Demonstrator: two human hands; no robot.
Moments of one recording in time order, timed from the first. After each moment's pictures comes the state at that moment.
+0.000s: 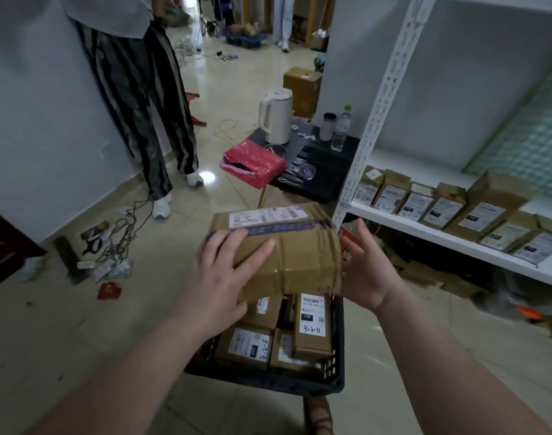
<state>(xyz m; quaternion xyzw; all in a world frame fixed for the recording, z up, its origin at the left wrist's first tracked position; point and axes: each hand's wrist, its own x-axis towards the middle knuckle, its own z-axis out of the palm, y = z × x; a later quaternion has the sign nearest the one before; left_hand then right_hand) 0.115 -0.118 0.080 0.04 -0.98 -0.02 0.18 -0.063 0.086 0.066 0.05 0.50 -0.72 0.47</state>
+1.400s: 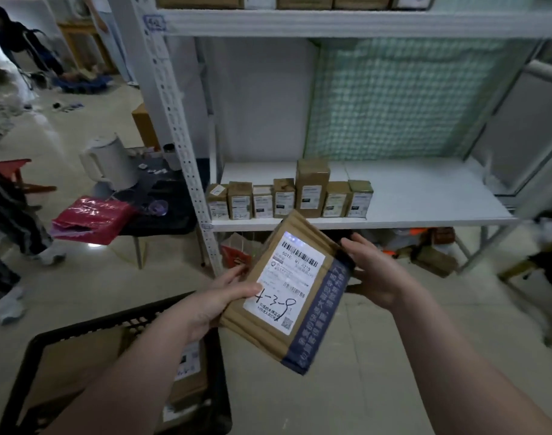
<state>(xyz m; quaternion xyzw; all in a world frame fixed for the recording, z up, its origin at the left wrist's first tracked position) -0.068 0.156 0.105 0.12 -0.69 -0.66 -0.26 -0.133 0.443 0.101 0.13 0.62 -0.74 0.22</state>
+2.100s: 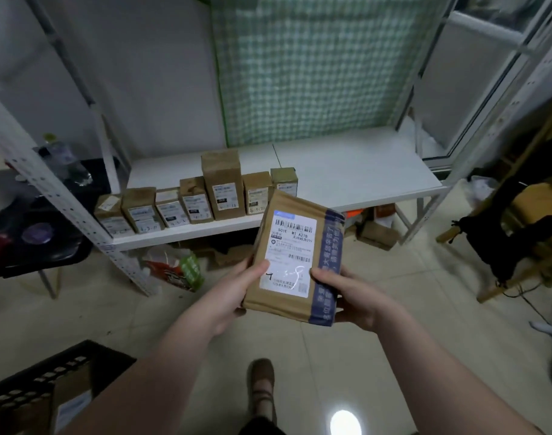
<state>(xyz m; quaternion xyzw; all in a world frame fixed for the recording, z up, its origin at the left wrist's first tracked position) -0.226 0.395 0.051 0.09 -0.68 -0.65 -0.32 -0.206 0.635 0.031 0.18 0.64 -0.69 0.28</state>
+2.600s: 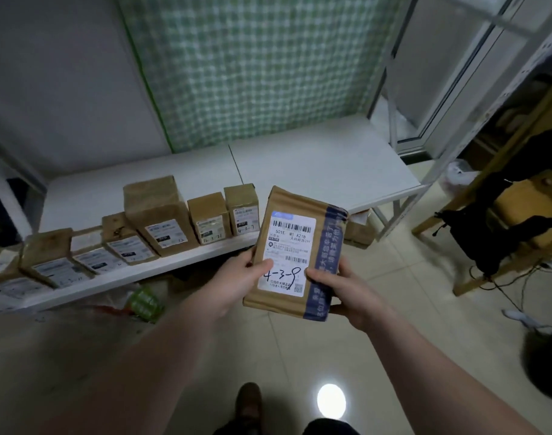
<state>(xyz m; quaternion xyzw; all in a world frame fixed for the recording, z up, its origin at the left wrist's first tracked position) -0.435 0.511 0.029 0.02 -0.76 -0.55 -0.34 -0.368 0.725 0.002 0.25 0.63 -0.71 0.18</state>
